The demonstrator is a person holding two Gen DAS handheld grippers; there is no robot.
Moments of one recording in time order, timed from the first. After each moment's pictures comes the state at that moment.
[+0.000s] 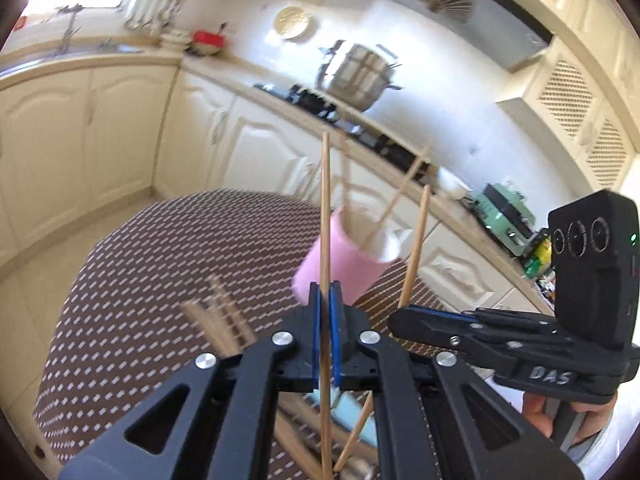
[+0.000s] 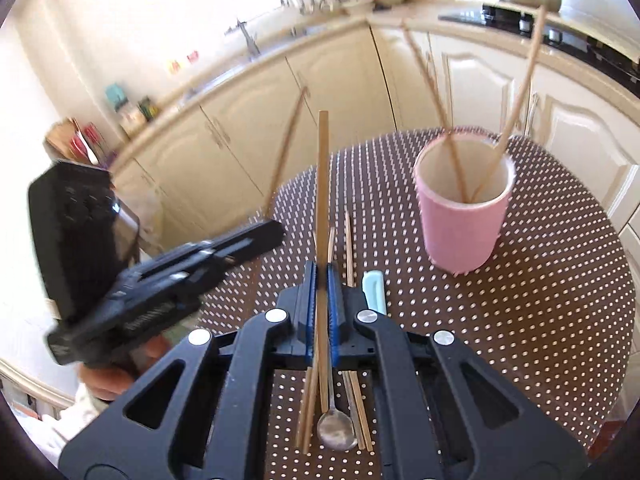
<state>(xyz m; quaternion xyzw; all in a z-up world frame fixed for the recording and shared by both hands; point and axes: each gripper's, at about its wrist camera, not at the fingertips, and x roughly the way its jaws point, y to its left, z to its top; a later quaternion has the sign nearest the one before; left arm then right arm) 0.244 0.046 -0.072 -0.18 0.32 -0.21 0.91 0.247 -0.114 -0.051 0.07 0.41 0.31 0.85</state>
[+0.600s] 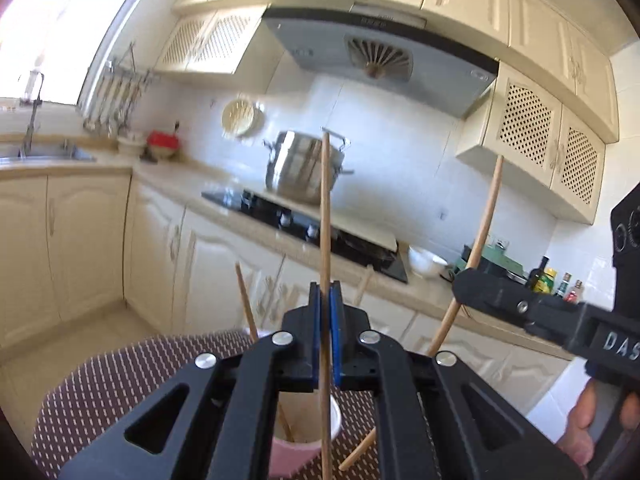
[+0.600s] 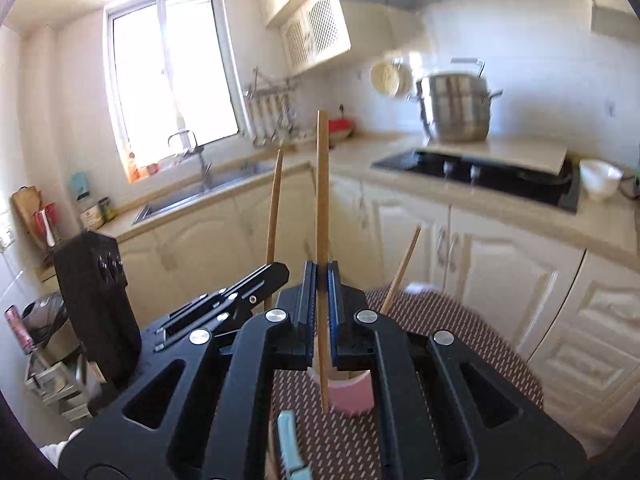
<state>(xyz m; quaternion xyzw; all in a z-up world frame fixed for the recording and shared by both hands) 0.306 -0.028 0.000 -0.13 0.13 -0.21 0.96 0.265 -0.179 0.047 0.07 0.19 0.19 0.96</state>
